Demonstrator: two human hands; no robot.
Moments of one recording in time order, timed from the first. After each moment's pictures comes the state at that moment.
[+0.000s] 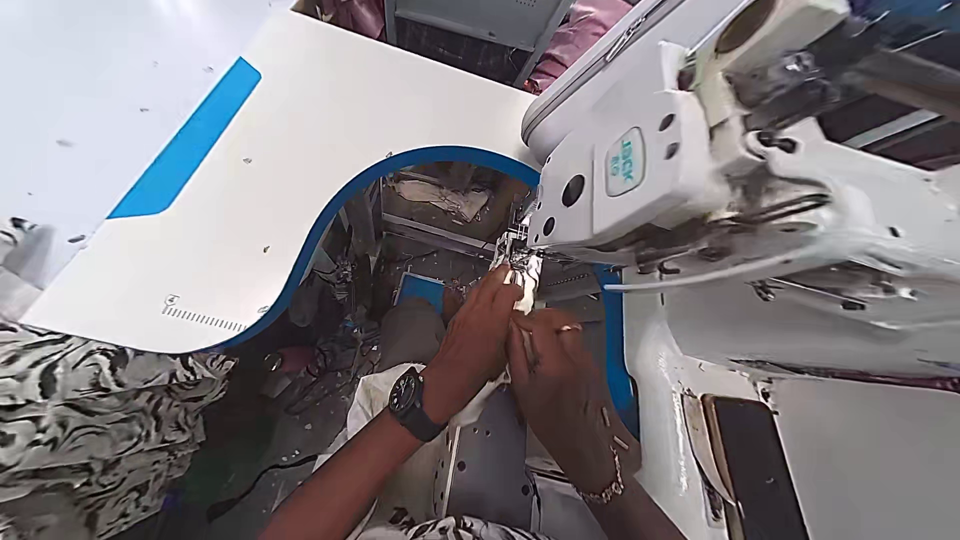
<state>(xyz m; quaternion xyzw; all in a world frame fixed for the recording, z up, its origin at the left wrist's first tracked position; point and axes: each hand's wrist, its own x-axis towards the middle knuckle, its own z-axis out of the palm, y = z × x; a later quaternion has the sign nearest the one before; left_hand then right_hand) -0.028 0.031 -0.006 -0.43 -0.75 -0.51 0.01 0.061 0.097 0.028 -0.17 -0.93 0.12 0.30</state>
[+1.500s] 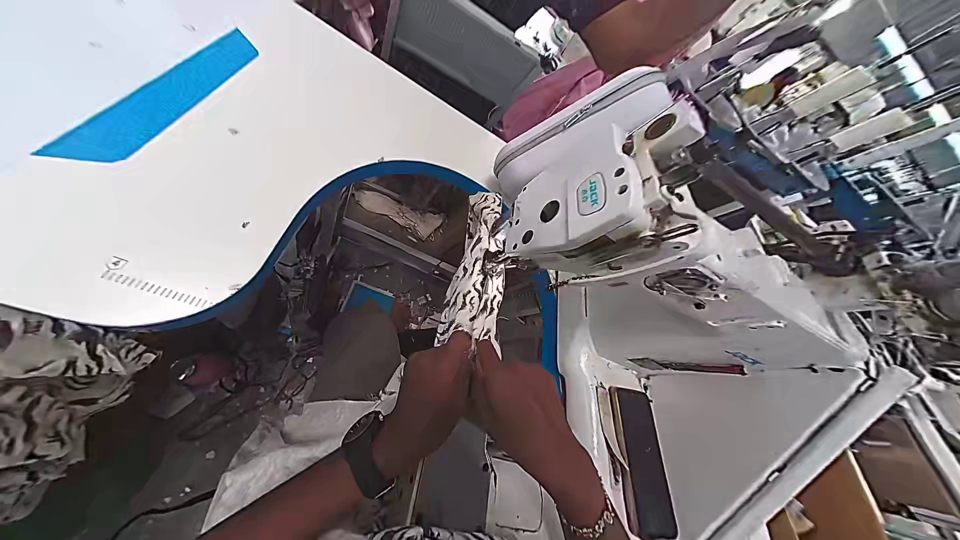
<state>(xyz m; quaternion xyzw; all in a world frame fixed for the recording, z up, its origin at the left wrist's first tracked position) 0.019 -0.026 0.001 -0.35 -0.74 -0.57 -0.05 0.080 0.060 0.098 -0.19 -0.97 -0.01 -0.12</state>
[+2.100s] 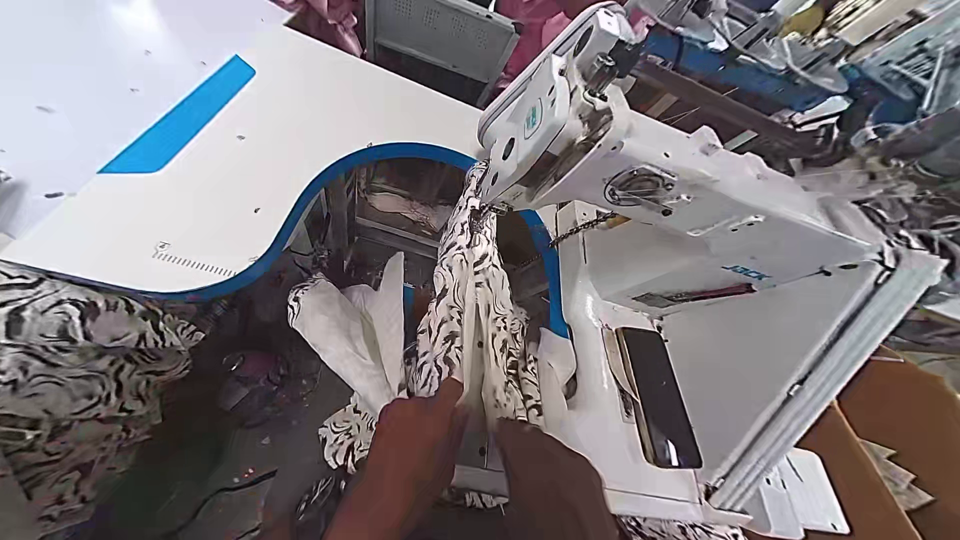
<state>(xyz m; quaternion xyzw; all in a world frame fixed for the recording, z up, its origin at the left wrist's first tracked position) 0.084 -0.097 0.030 -0.42 -0.80 -0.42 -0.06 0.200 0.004 0.092 -0.17 -0.98 0.02 0.06</state>
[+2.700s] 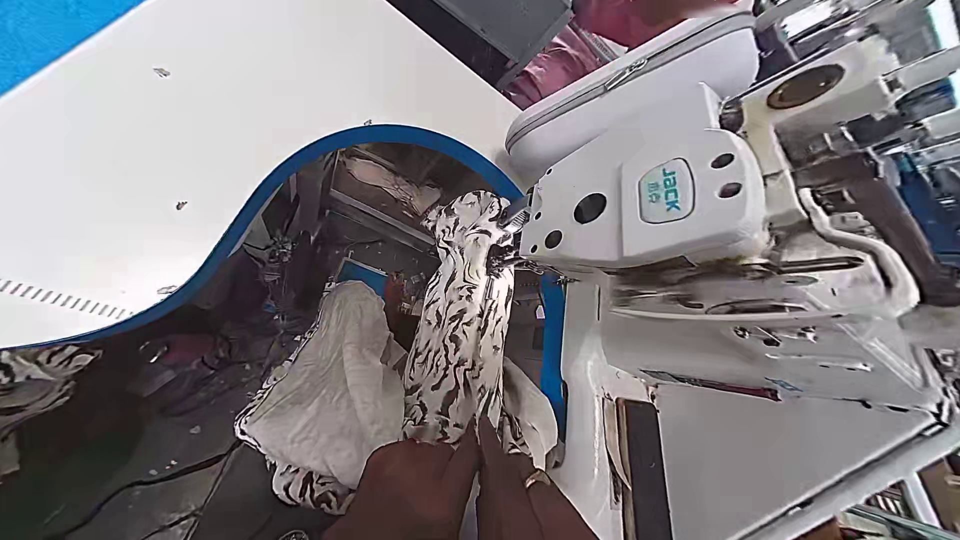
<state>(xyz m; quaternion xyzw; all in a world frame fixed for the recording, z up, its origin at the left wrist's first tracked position) 0.042 -0.065 0.023 -0.45 -0.76 -0.47 0.00 0.123 0.021 0.099 -0.19 -0.98 -0.03 0.06</state>
